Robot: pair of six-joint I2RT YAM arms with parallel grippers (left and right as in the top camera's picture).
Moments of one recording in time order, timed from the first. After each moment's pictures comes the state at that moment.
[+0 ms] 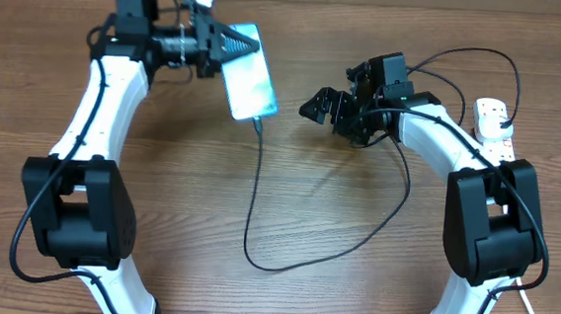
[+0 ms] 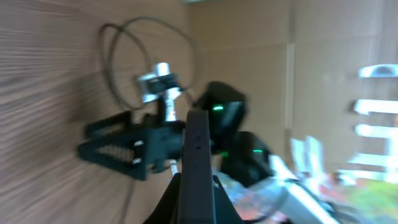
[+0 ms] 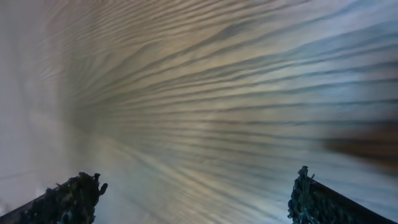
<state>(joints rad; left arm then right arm) 0.00 1.96 1.63 -0.46 1.27 -0.65 0.25 2.01 1.35 -0.42 -0.57 0.51</state>
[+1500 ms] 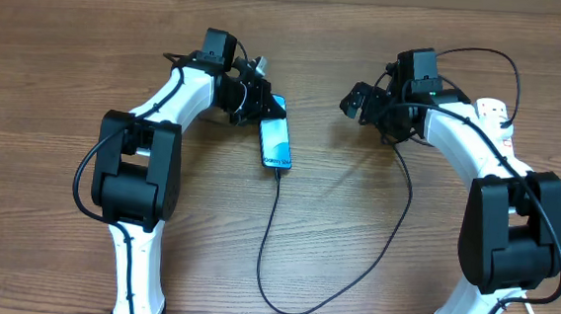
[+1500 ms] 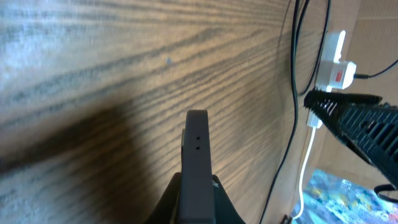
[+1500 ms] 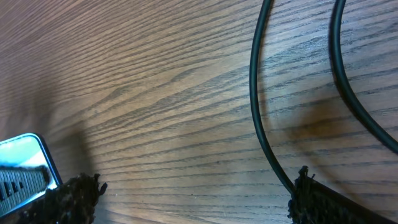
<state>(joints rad) -0.20 2.25 1.63 -0.61 0.80 -0.38 0.16 1.95 1.35 -0.51 -0.29 0.46</state>
